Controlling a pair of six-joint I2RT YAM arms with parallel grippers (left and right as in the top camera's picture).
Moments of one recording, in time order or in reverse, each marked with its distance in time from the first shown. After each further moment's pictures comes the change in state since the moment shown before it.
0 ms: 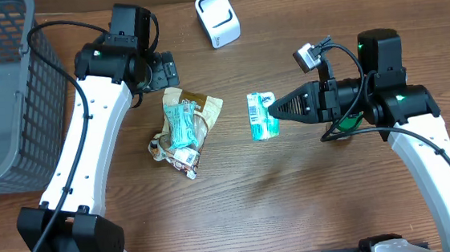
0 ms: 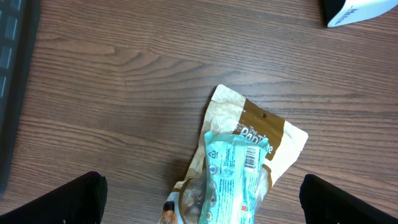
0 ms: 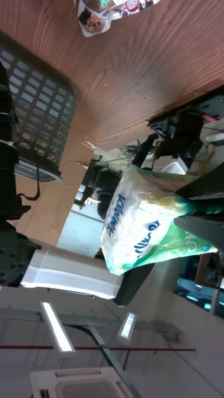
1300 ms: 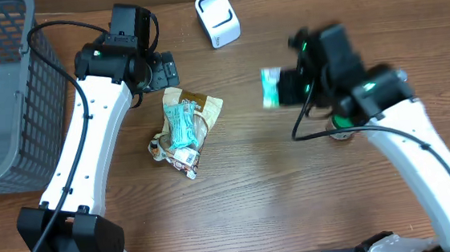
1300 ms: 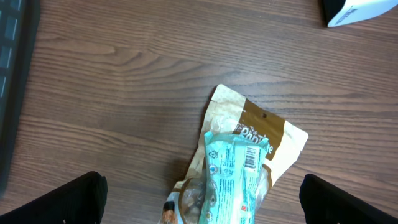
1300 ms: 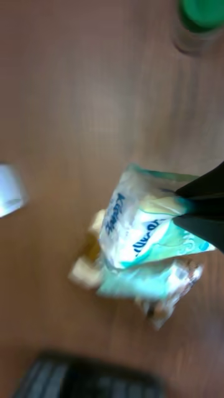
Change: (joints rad) left arm 0.000 0.000 0.000 0.000 0.000 0.000; right arm 0.284 0.106 0.457 -0.484 1.453 -0.034
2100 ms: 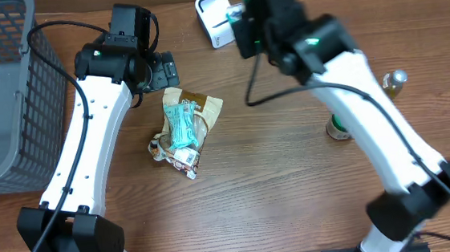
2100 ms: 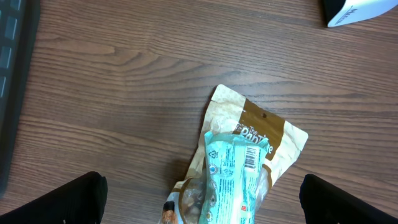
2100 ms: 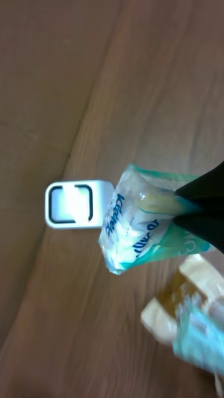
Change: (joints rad) left arm 0.000 0.000 0.000 0.000 0.000 0.000; right arm 0.148 0.403 0.393 0.131 0.362 -0.323
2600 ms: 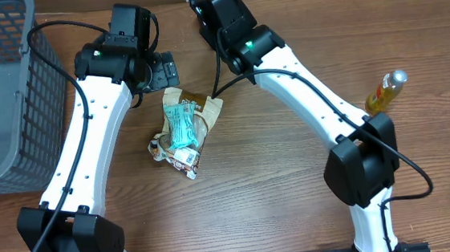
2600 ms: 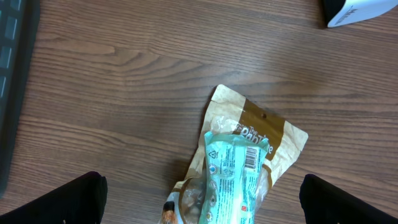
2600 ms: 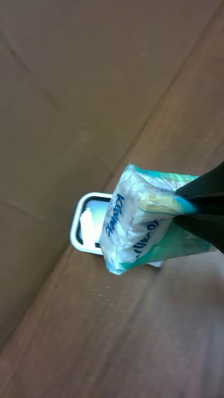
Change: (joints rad) left arm 0.000 0.000 0.000 0.000 0.000 0.000; right arm 0.030 0.261 -0.001 0.389 0.165 -0.274
